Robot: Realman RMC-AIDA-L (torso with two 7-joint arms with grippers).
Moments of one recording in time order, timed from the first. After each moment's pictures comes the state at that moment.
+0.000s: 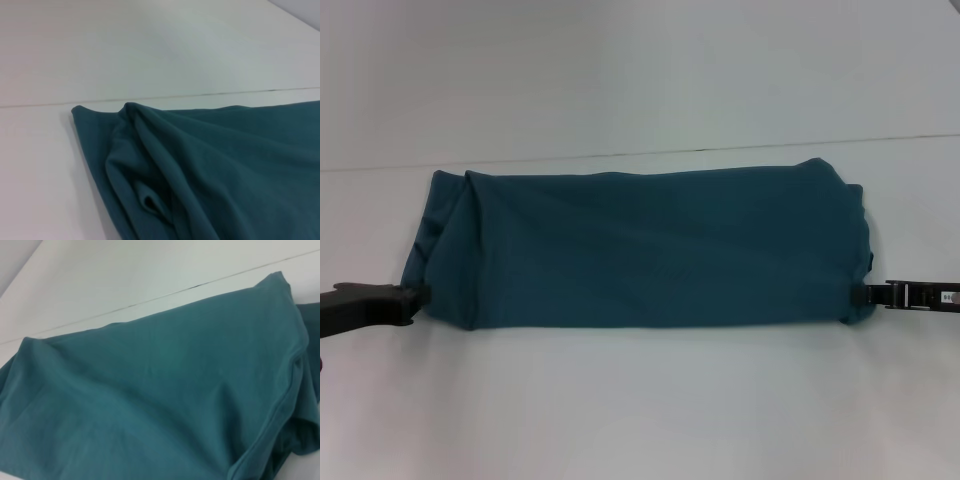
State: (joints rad) left arm -0.54 -2.16 0.58 0.84 2.33 1.10 -1.85; right arm 0.53 2.02 -0.56 -0.66 -2.29 -1.21 2.06
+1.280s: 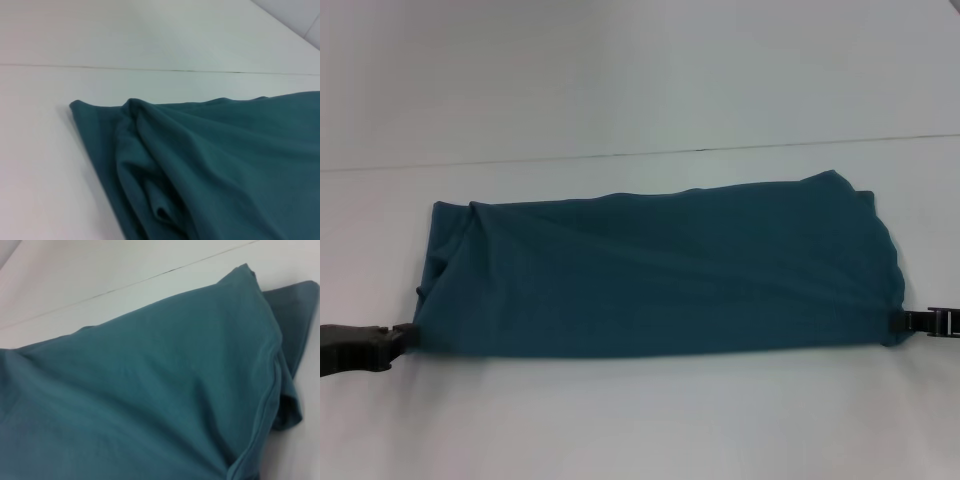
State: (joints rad) left arm -0.45 -2.16 0.53 0.92 2.33 1.31 -1.86; right arm 0.46 1.99 -0.55 -0.67 -2.29 -1.27 2.03
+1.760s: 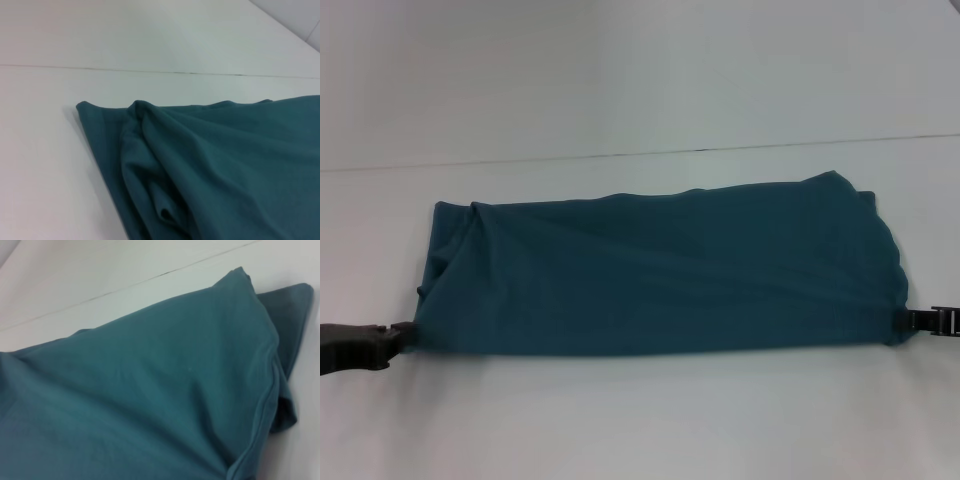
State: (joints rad) left arm -0.45 -2.16 0.53 0.92 2.33 1.32 -1.86; right arm 0.45 1.99 -0.54 -0.67 -2.29 -1.27 2.03
